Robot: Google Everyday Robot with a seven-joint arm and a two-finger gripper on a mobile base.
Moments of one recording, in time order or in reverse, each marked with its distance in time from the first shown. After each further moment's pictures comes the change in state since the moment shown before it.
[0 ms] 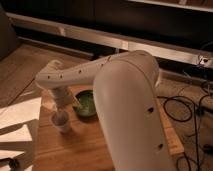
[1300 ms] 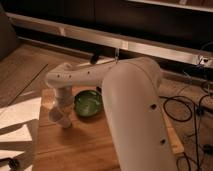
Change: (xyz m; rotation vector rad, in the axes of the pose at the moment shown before) arm -0.020 0.025 0.000 -0.205 -0.058 0.038
